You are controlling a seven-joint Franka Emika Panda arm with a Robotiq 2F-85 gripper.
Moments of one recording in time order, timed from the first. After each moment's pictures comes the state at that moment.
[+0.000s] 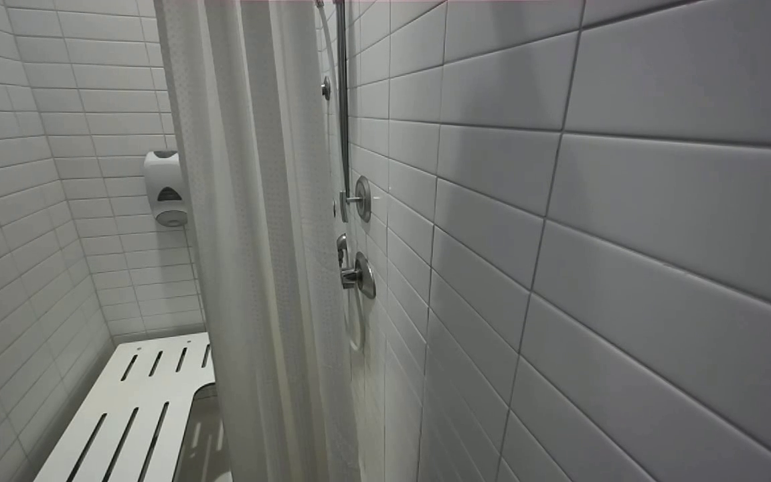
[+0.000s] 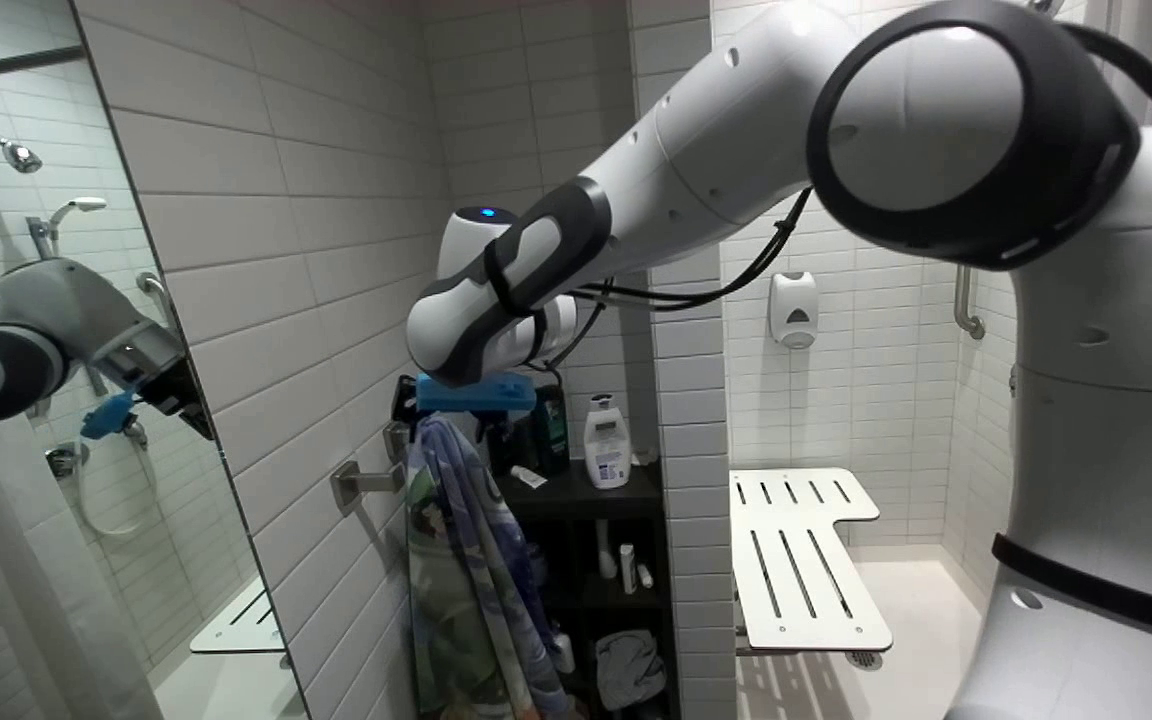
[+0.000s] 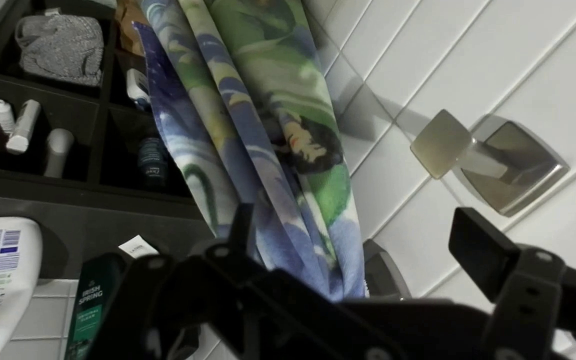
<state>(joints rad) 0.26 0.09 0.35 -1.98 -0.02 2.59 0.53</state>
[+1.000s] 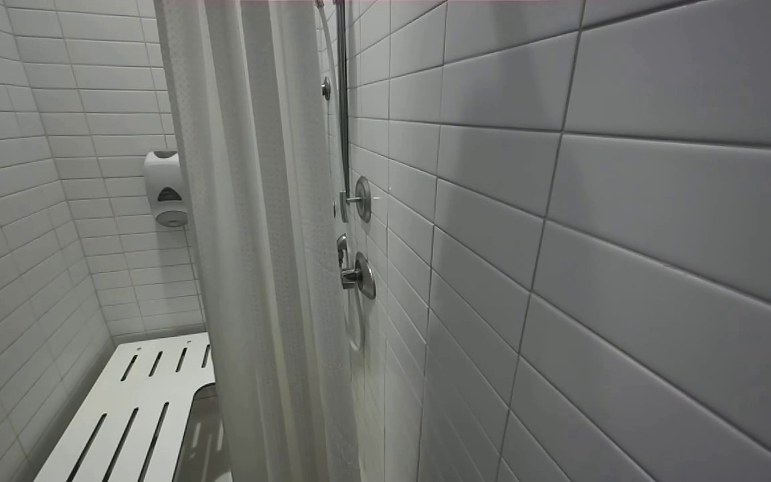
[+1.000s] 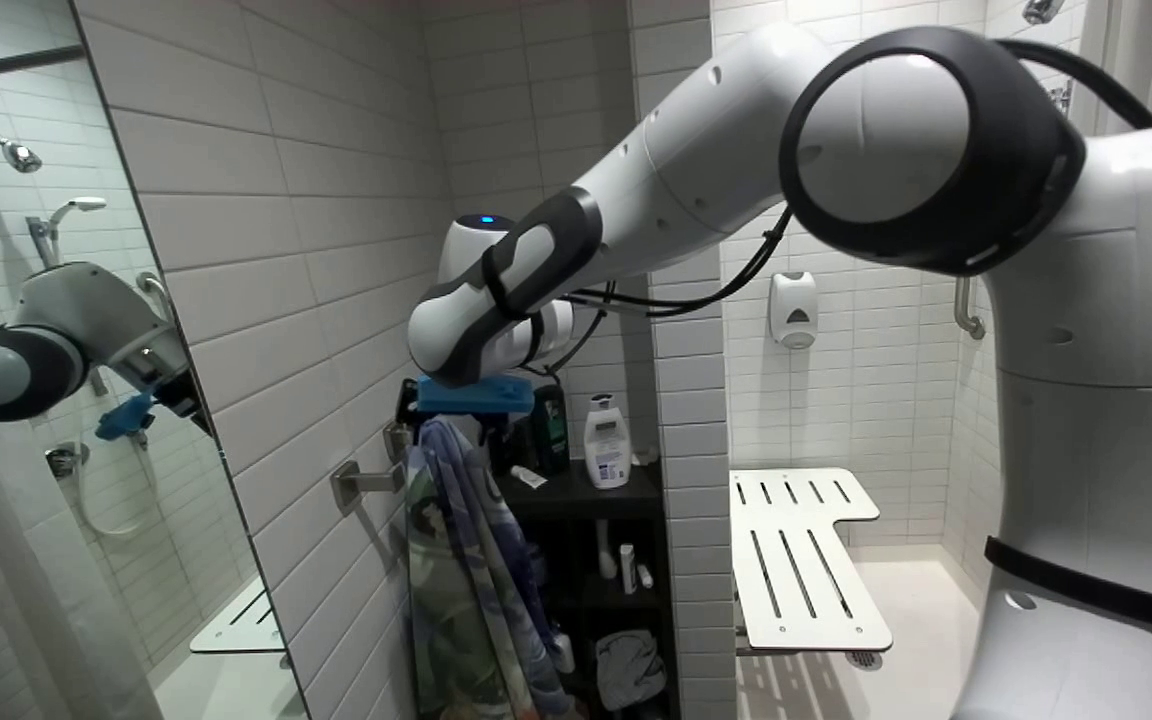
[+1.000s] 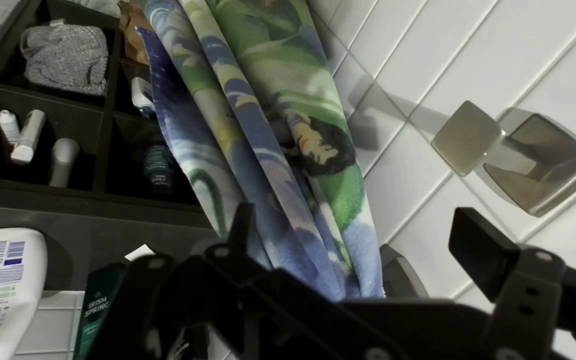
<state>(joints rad) 0.29 0.13 0.31 -1.95 -0.02 2.58 0.54</state>
